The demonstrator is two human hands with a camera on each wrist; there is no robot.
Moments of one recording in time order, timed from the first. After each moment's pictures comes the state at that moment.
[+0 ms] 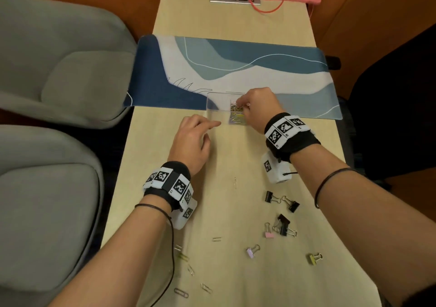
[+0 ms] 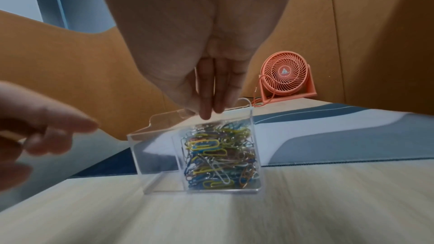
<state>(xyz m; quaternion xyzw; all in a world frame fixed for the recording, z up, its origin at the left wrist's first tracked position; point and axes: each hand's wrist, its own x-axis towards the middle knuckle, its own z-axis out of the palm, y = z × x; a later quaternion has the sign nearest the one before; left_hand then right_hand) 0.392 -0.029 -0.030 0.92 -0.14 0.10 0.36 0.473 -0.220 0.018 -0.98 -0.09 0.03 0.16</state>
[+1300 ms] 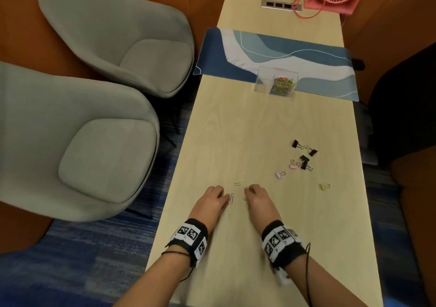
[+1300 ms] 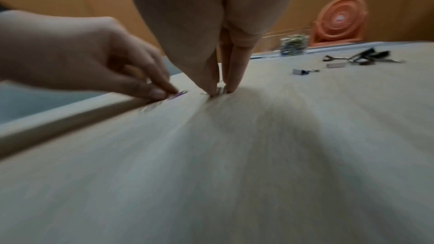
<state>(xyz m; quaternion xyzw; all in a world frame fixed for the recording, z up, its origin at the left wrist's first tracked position) 0.052 0.046 -0.075 0.96 -0.14 -0.08 0.23 0.069 -0.136 -0.051 -0.97 -0.14 0.16 0.15</state>
